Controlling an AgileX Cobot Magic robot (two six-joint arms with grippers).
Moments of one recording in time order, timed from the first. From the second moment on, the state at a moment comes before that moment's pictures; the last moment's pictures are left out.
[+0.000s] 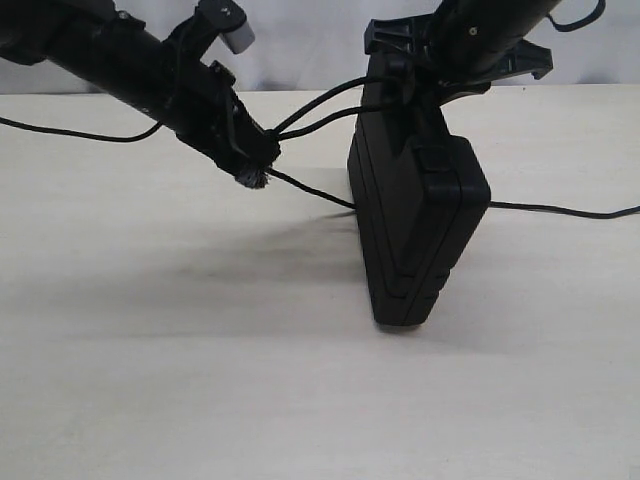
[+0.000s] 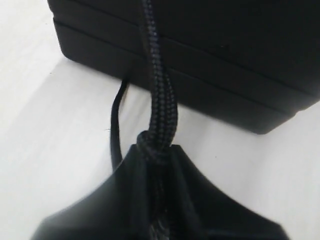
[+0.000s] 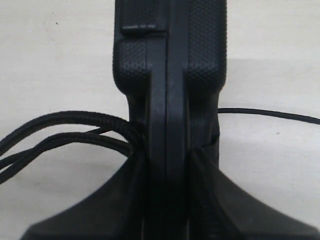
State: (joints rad) left arm -0.32 1.86 -1.35 -0.84 0.84 1.28; right arm 0.34 1.79 -1.58 0.03 0.93 0.35
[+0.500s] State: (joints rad) left arm -0.43 1.84 -1.35 -0.60 0.80 1.06; right arm 0.34 1.79 -1.58 0.03 0.93 0.35
